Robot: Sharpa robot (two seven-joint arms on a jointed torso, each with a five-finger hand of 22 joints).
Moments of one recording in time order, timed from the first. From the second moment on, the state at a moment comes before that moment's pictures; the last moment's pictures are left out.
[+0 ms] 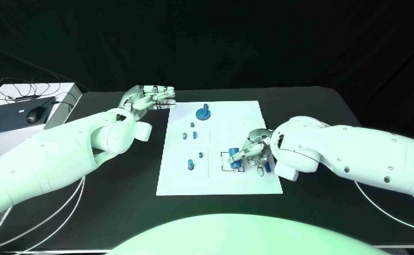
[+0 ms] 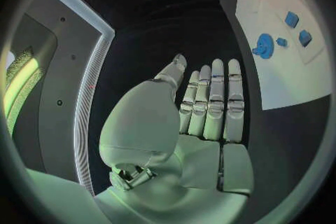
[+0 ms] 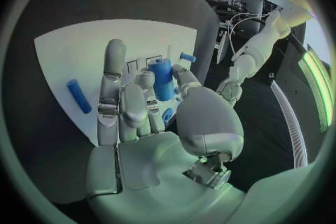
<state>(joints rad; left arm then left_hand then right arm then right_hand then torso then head) 0.84 -0.86 0.22 1.36 -0.23 -0.26 0.30 1.38 -0.04 0.15 -0.02 0.05 1.04 0.16 0.06 0.06 1.18 0.12 0.06 0.06 1.22 0.09 0.07 0.17 0.09 1.13 0.11 0.07 0.10 1.14 -0.75 -0.18 1.63 -0.81 -0.05 -0.63 0.93 0.01 0.08 -0.07 0.52 1.10 0.07 0.08 0.59 1.22 -0.02 0.82 1.05 1.44 -0.08 1.20 1.03 0.09 1.47 -0.09 0.26 0.84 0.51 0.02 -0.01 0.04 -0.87</state>
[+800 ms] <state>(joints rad) 0.84 -0.86 0.22 1.36 -0.22 -0.26 0.30 1.38 -0.04 0.15 -0.02 0.05 1.04 0.16 0.06 0.06 1.18 0.12 0.06 0.06 1.22 0.09 0.07 0.17 0.09 1.13 0.11 0.07 0.10 1.13 -0.67 -0.18 1.54 -0.76 -0.04 -0.63 0.93 0.01 0.08 -0.07 0.50 1.10 0.07 0.08 0.59 1.22 -0.02 0.82 1.05 1.44 -0.08 1.20 1.03 0.09 1.47 -0.09 0.26 0.84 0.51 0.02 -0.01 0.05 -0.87</state>
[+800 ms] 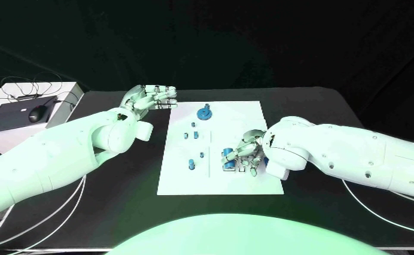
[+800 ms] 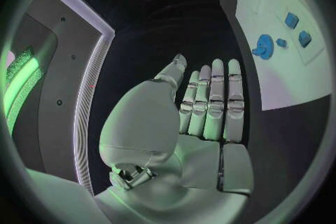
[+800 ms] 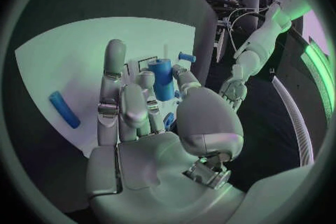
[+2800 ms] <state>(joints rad) 0.84 -0.87 0.22 1.37 -0.22 -0.26 0.30 1.38 -0.04 0.15 -0.02 0.05 1.04 0.16 0.06 0.06 1.18 0.12 0.06 0.06 1.22 0.09 0.07 0.17 0.09 1.13 0.11 0.07 0.10 1.12 -0.66 -0.19 1.51 -0.81 0.00 -0.63 0.91 -0.03 0.05 0.08 0.17 1.09 0.07 0.09 0.60 1.20 -0.01 0.80 1.02 1.45 -0.08 1.19 1.03 0.09 1.47 -0.09 0.24 0.84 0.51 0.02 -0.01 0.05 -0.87</state>
